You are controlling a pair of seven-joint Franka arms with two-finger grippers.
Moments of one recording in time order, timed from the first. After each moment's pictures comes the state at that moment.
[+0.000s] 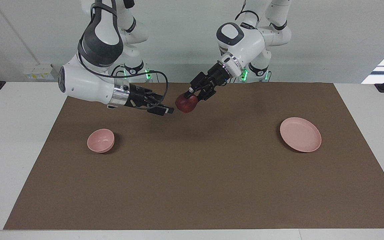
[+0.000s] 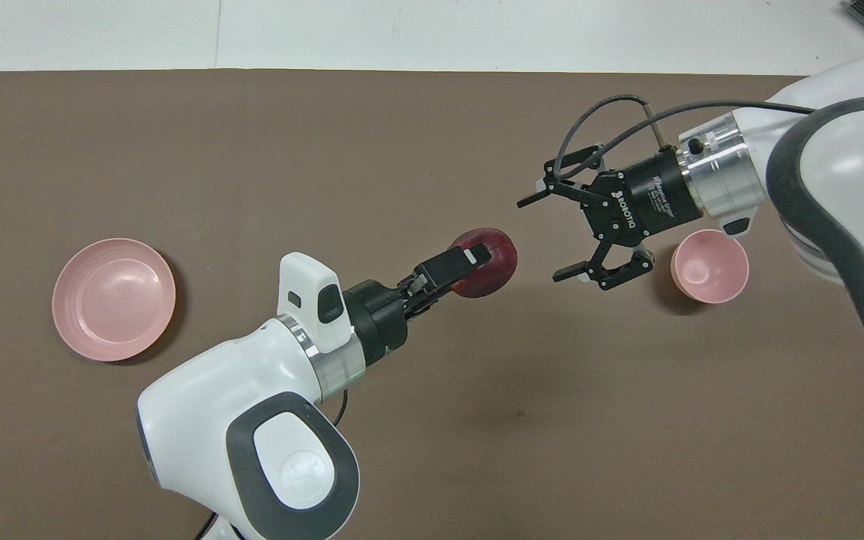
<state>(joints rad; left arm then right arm) 0.06 -0.04 -0.83 -2.07 -1.57 2.86 0.08 0.24 0.28 -0.14 -1.55 0.95 1.58 0.93</state>
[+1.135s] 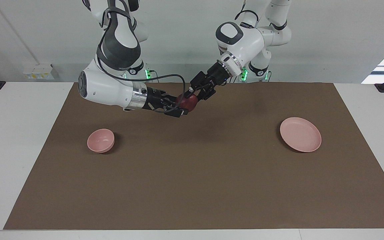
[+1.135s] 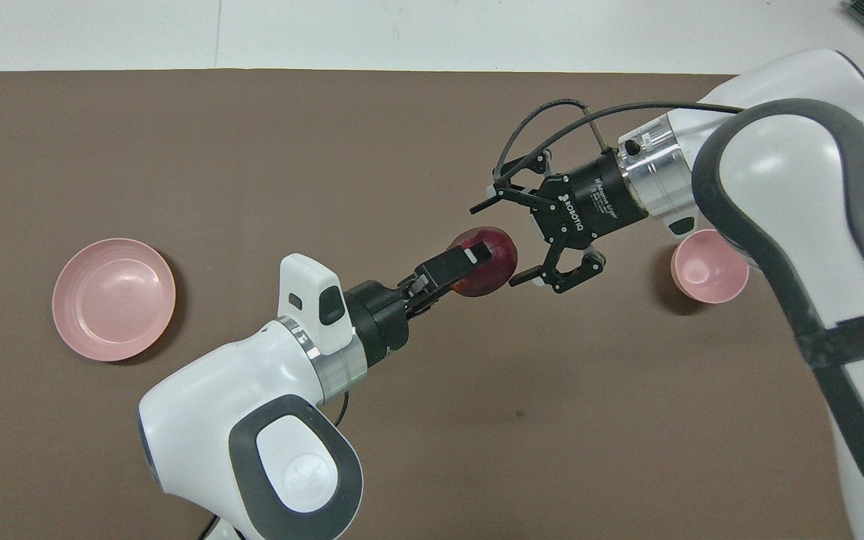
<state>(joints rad) 0.06 -0.04 -0.83 -2.07 -1.57 2.87 0.08 0.30 0.31 -0.13 -1.53 0.96 1.60 0.96</state>
